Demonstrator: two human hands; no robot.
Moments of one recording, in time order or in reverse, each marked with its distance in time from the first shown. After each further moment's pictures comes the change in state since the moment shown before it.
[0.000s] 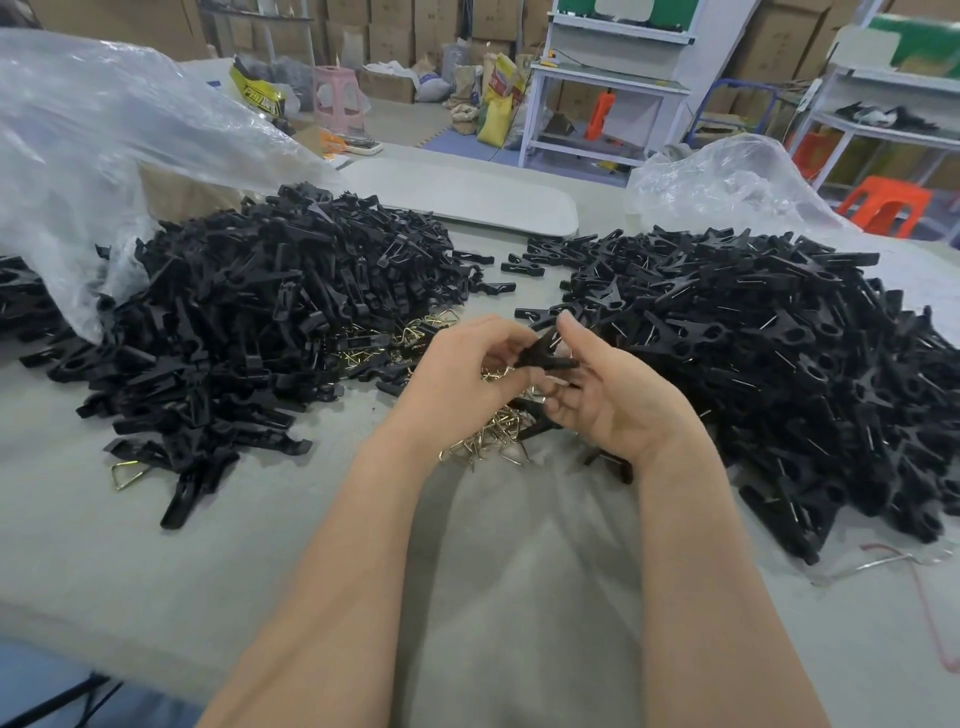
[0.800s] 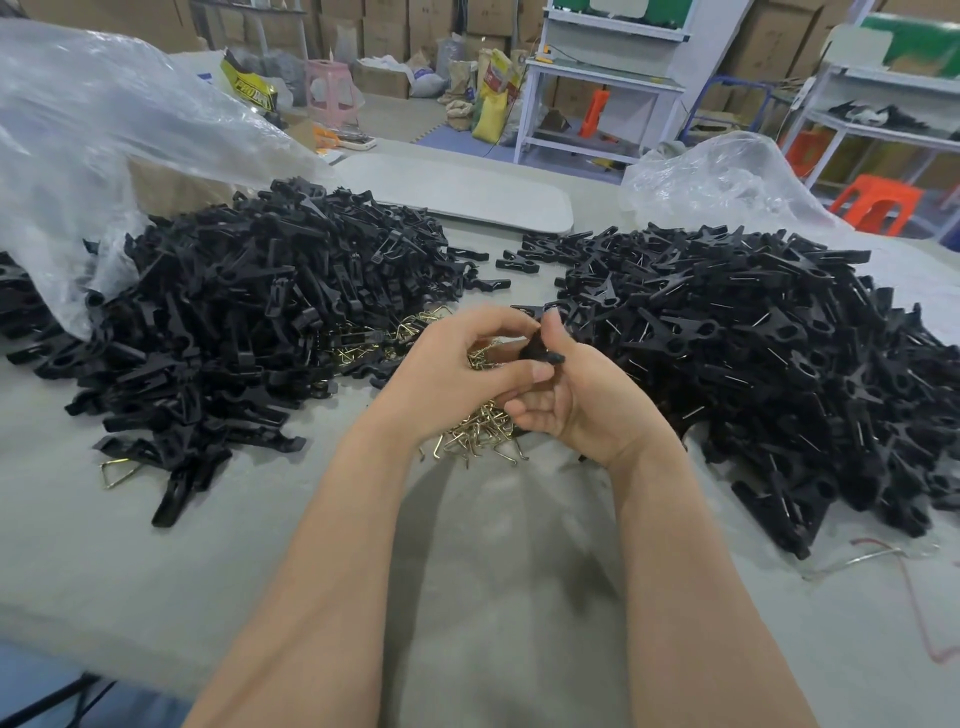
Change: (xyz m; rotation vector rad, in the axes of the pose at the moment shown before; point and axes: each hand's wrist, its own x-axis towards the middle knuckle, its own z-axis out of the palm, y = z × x) left_hand 0.001 0.002 -0.009 -0.241 -0.105 -0.050; right_hand 0.006 0.011 0.007 -0.048 -0.286 -0.064
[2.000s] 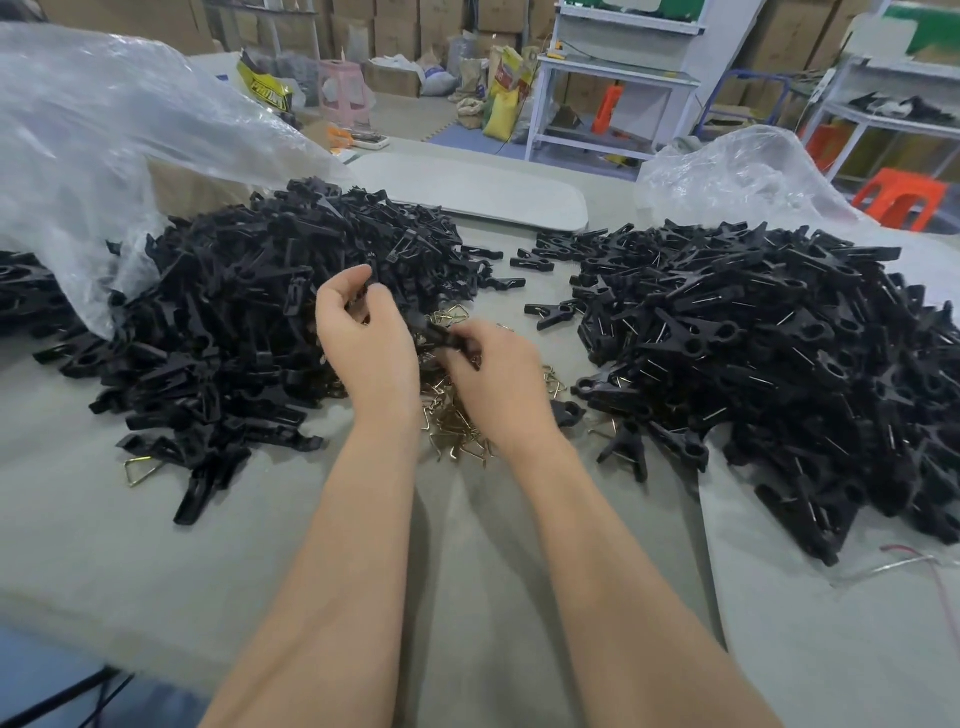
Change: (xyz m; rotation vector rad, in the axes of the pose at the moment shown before) left_hand 0.011 -0.015 -0.019 -0.366 1.105 -0.271; right_hand 0.046 0.025 0.063 -1.051 0.513 -0.380
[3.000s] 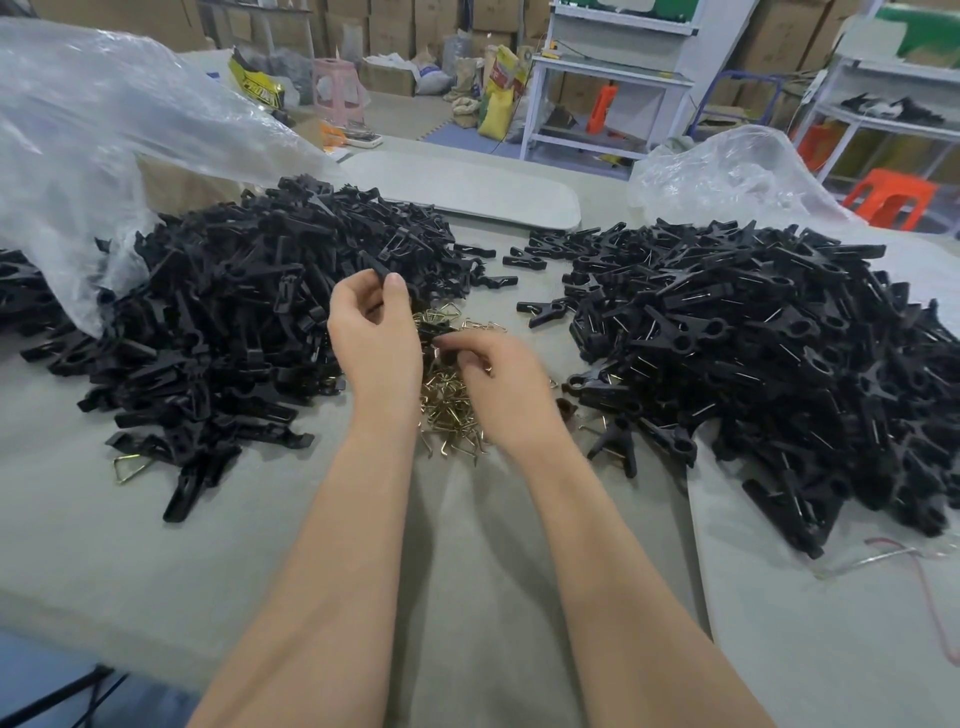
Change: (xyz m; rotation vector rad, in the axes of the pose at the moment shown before) left_hand -0.005 -0.005 0.002 0.057 -0.127 -0.009; right_hand -0.009 0.010 -0.007 0.210 -0.060 0.008
